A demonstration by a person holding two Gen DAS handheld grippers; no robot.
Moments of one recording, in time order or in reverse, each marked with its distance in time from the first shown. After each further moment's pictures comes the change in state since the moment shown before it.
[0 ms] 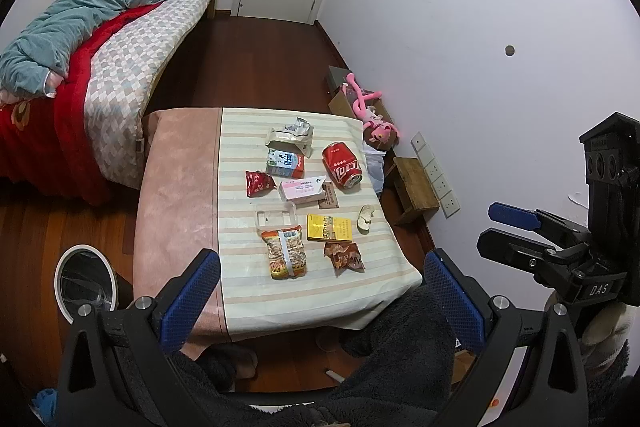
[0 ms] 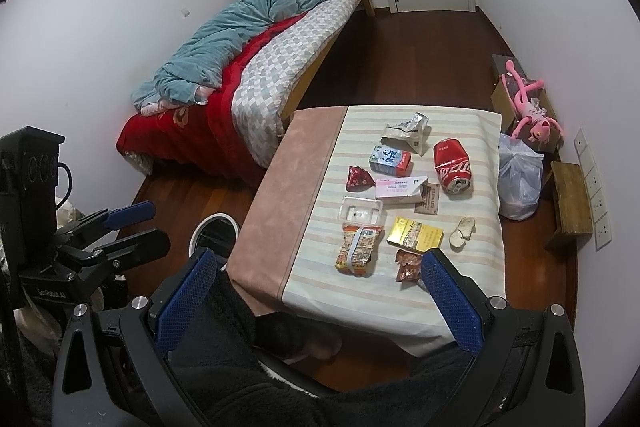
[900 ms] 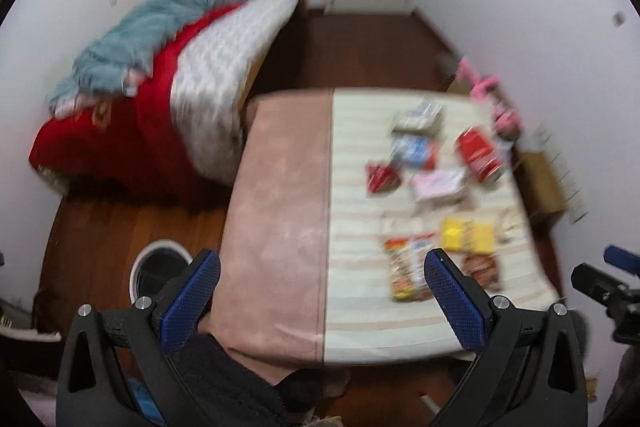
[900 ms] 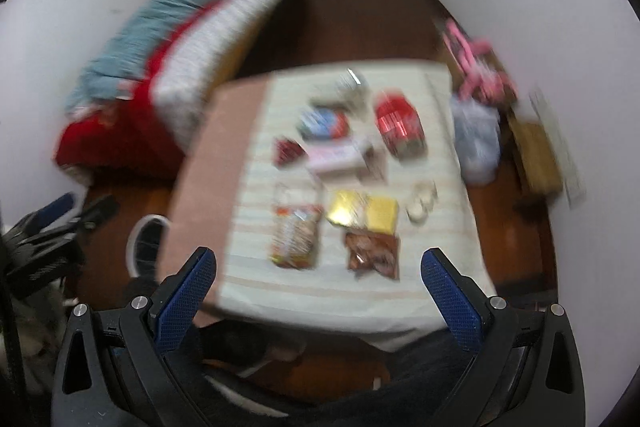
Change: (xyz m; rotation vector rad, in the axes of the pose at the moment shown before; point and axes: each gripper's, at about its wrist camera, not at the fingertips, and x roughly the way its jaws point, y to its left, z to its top) left arm 0.125 0.060 -0.022 -0.014 0.038 0.469; right arm 0.101 -0.054 -0.023 0.161 0.089 -0.239
